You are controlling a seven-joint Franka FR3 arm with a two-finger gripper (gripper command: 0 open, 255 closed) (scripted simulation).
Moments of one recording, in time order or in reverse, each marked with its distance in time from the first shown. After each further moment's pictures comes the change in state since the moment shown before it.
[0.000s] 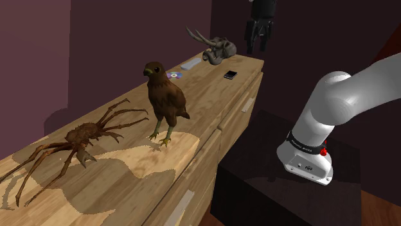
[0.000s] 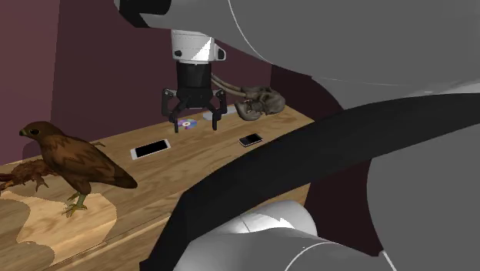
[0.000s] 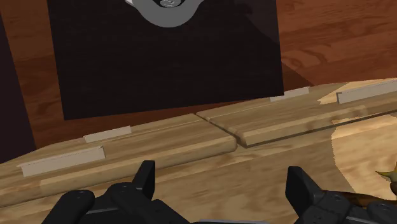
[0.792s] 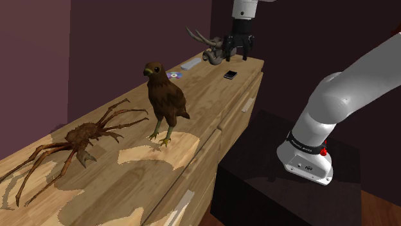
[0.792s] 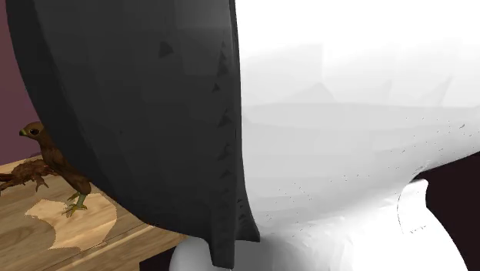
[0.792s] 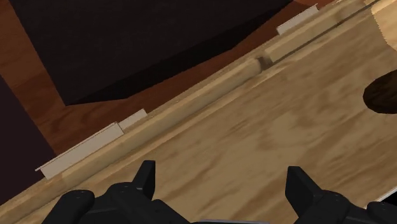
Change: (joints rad) arm -0.099 0.279 -0.013 0.011 0.001 0.312 0.190
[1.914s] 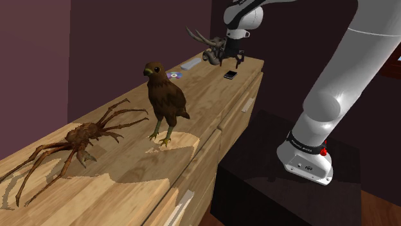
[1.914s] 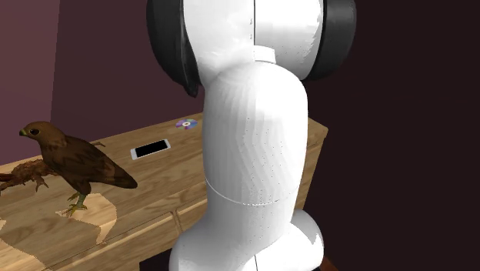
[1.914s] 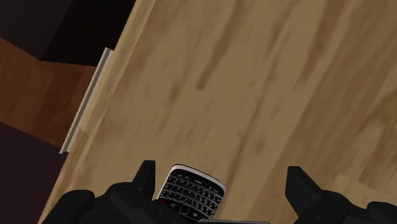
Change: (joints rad) arm -0.142 0.491 -0.099 0.186 0.022 0.382 0.285
